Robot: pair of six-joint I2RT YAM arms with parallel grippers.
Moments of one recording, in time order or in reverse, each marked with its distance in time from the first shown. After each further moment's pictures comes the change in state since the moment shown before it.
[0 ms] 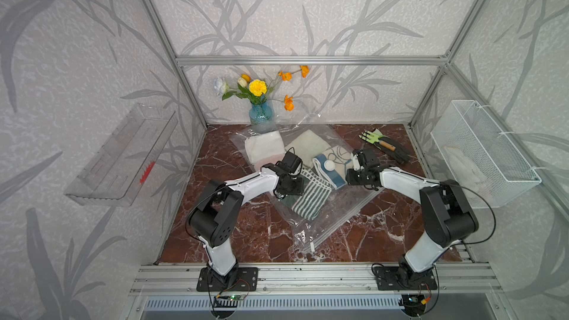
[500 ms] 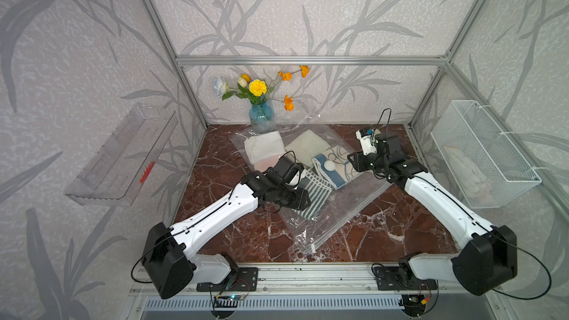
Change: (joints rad) left arm -0.130 -0.401 0.018 -0.299 0.136 -0.029; right arm 0.006 -0.394 0.041 -0.114 -0.083 -0.134
